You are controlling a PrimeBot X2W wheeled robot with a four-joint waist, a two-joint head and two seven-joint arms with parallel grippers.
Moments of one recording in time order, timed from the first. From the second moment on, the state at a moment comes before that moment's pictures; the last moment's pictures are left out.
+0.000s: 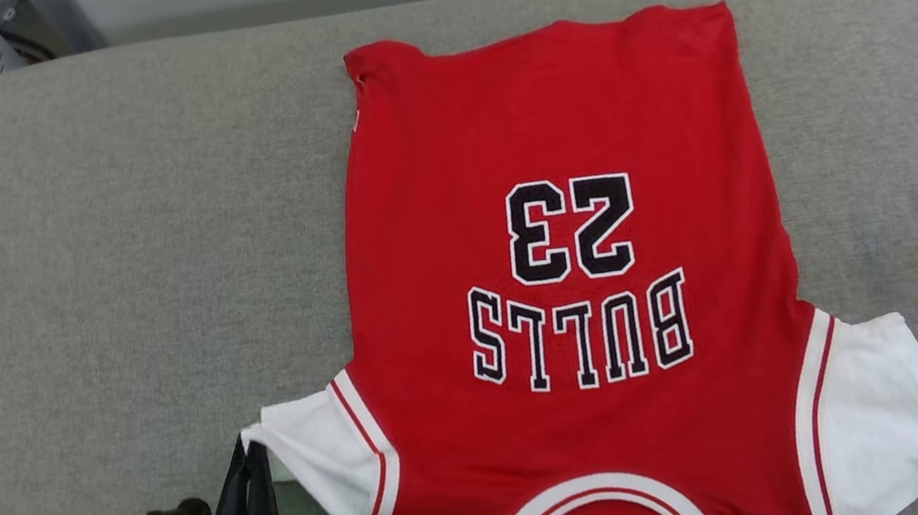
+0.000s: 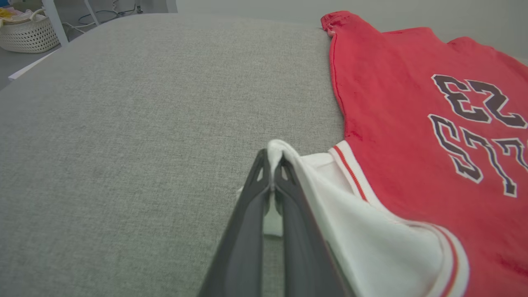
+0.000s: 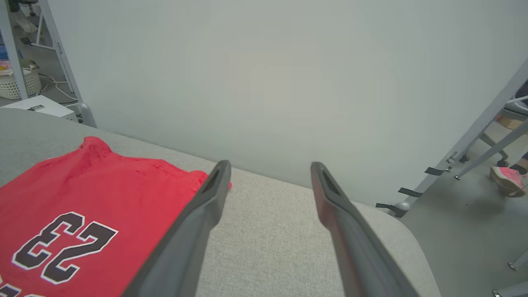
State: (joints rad) left arm 0.04 0.26 -0.23 0.16 -0.40 0.11 -0.26; right arm -0.29 -0.66 -0.01 -0.10 0.52 0.13 0.14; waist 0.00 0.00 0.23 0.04
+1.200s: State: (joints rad) left arm -0.16 0.05 -0.17 0.04 -0.21 -0.03 -0.26; right arm -1.13 -0.78 0.43 0.41 0.69 0.13 0.94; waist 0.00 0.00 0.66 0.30
